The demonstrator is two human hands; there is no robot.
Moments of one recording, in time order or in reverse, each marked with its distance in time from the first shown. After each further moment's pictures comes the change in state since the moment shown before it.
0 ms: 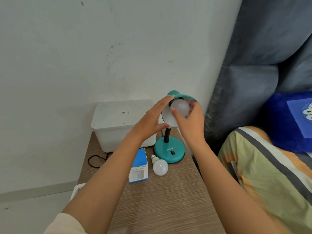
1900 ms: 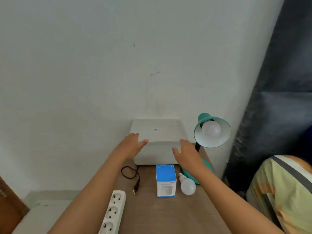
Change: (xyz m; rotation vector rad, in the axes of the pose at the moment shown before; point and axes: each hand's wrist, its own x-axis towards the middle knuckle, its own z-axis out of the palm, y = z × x) left_hand -0.097 -0.018 -0.116 0.451 -0.071 -0.752; right_hand -0.046 -0.011 0.062 -0.502 -0.558 -0.120
